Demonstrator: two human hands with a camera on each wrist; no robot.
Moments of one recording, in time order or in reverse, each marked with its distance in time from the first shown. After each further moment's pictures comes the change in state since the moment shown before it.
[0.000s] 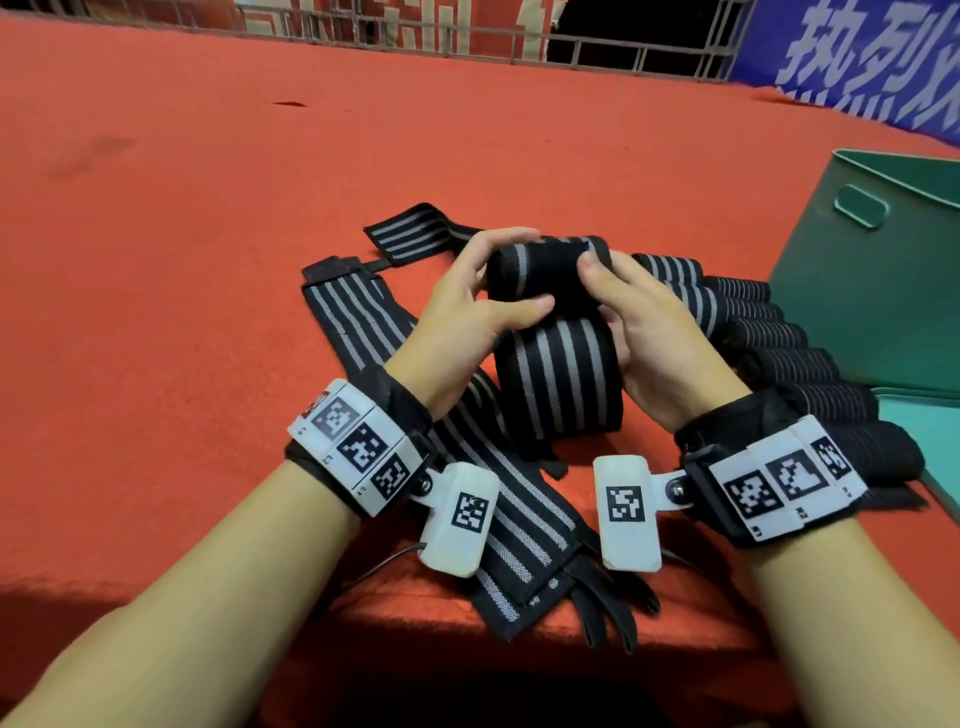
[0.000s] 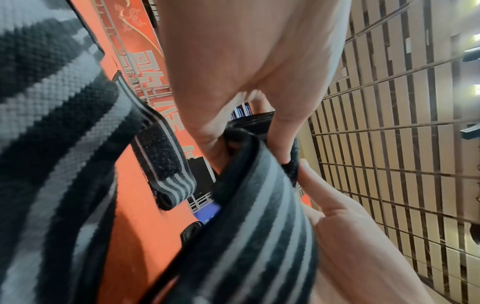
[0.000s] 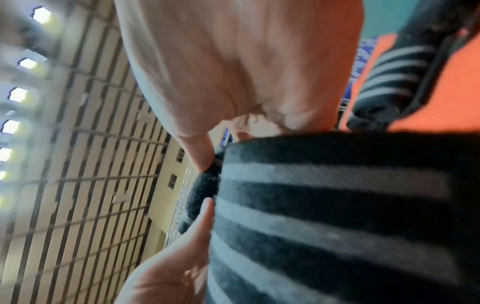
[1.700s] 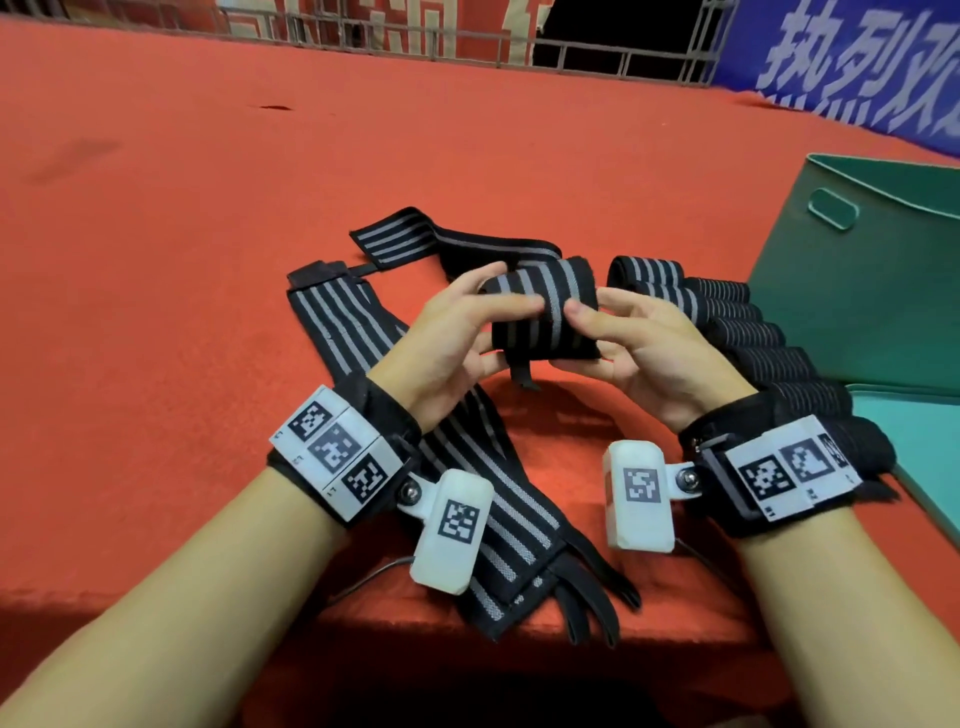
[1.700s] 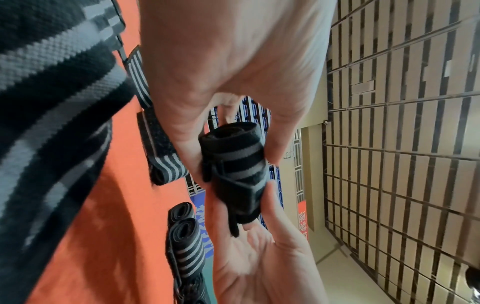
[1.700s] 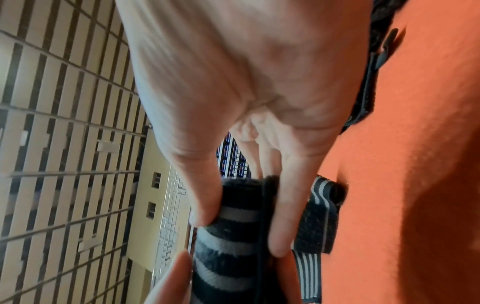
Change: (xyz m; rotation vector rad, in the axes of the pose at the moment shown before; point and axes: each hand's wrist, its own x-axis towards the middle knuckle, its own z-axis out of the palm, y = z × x) left_hand -0.005 0.004 0.006 -0.153 0.008 -0.241; right_hand 0.002 0.009 -0.032 0.076 -0.105 0.091
